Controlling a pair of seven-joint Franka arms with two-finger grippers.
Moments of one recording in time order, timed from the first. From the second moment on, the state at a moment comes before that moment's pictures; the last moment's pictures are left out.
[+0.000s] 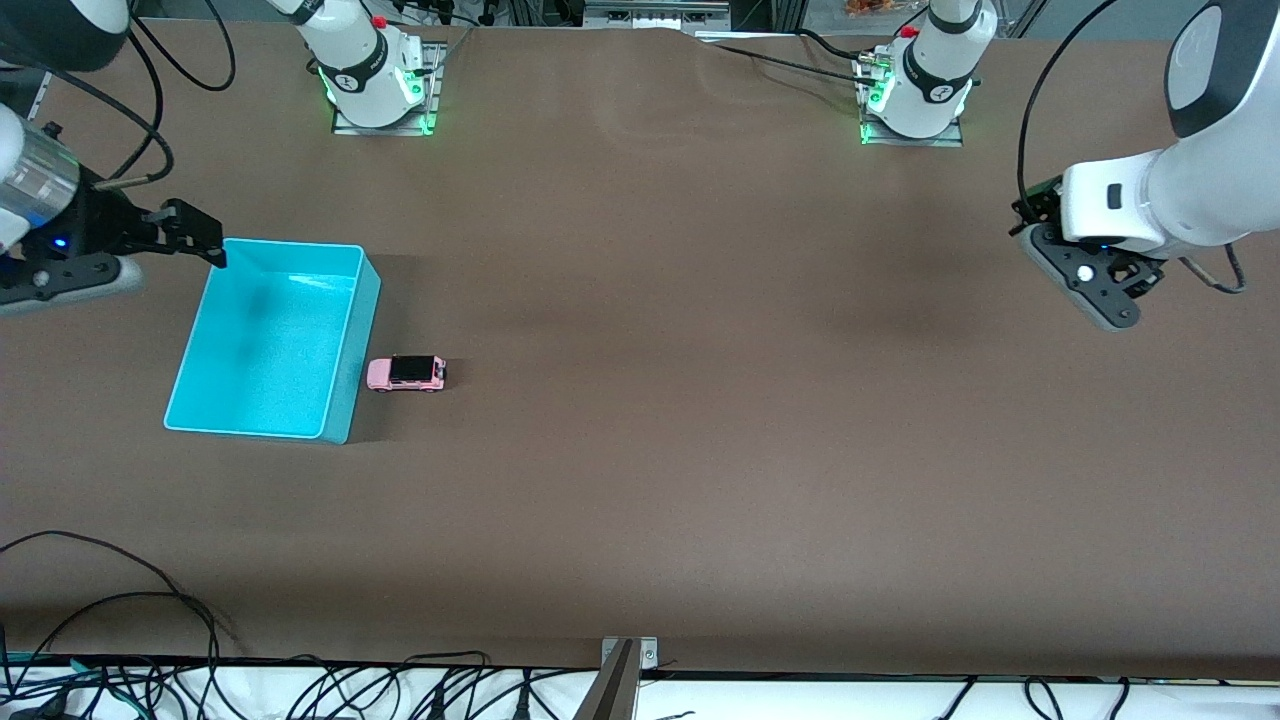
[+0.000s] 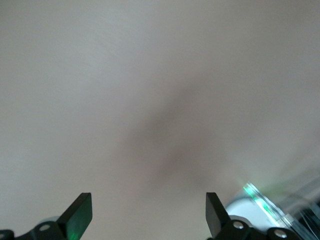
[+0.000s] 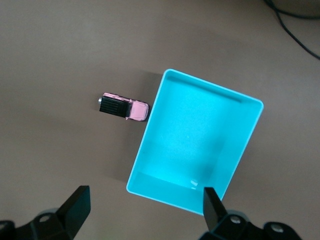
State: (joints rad) left arm -0.06 0.09 -0.03 -1.63 0.02 1.53 0.70; right arm 0.02 0.10 0.07 -1.56 -0.02 1.60 -0.21
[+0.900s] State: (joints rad) left arm -0.02 0.00 0.09 -1.84 -0.02 1.86 0.69; right arm 0.07 0.39 0.07 -1.57 0.00 1.76 -1.10
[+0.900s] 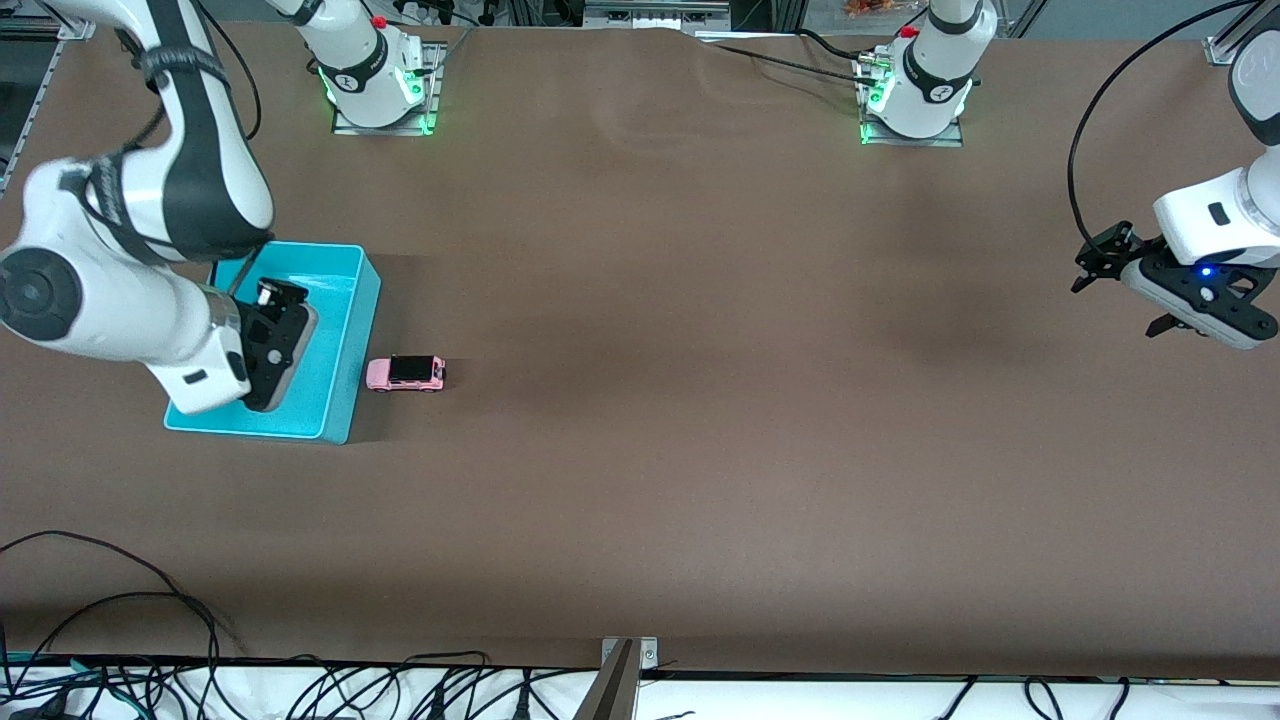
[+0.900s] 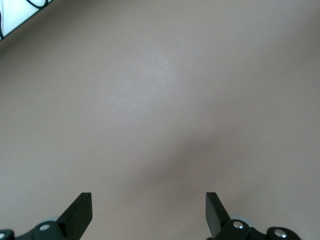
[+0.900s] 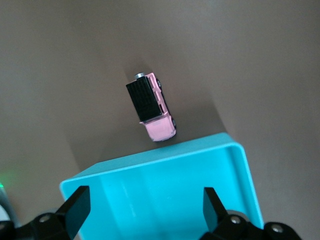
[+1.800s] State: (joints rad) left arm -0.01 -0.10 0.09 -1.92 -0.10 1.89 0.39; right arm 0.09 0.45 0.12 -1.99 0.00 2.42 -1.27
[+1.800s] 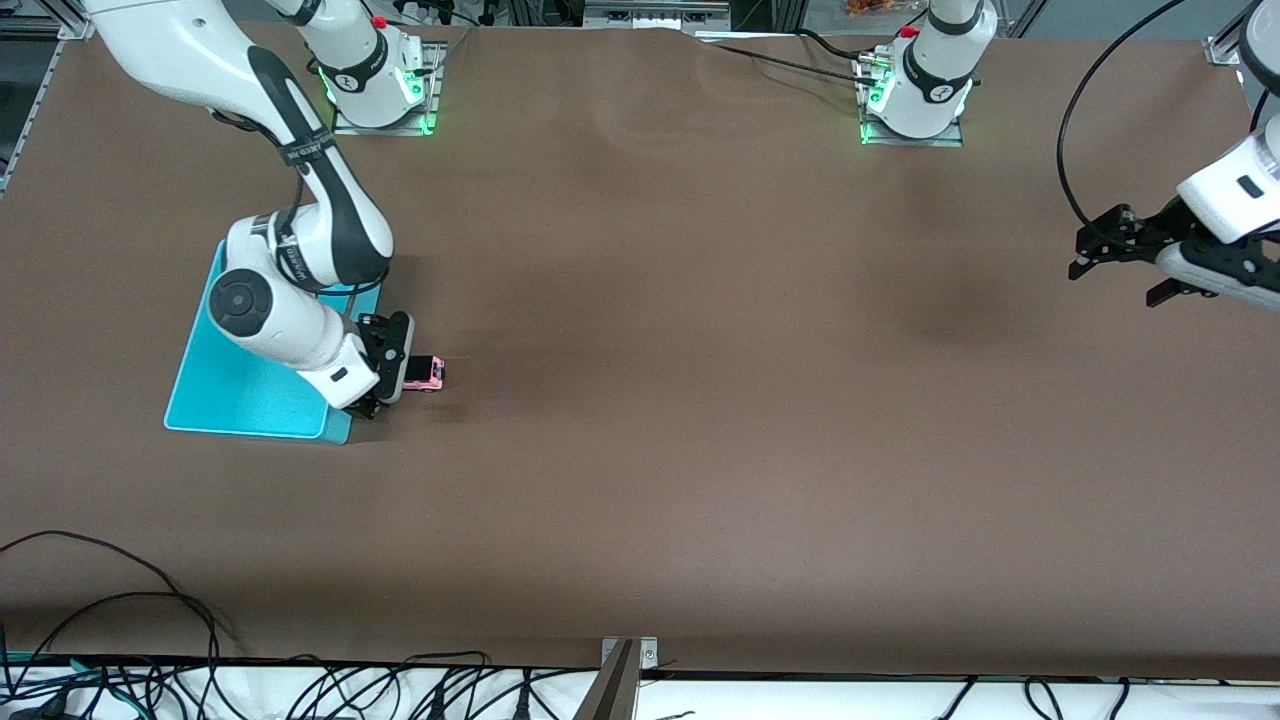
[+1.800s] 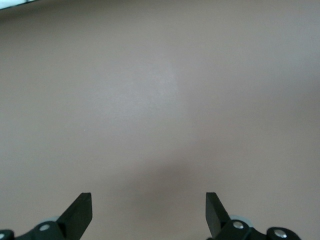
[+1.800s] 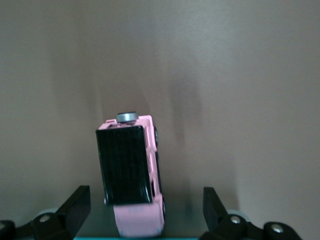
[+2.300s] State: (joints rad) left arm -0.01 -0.12 0.08 -1.82 -0.08 1.69 0.26; right arm 0.14 0.45 0.12 -2.12 0.00 2.60 -1.32
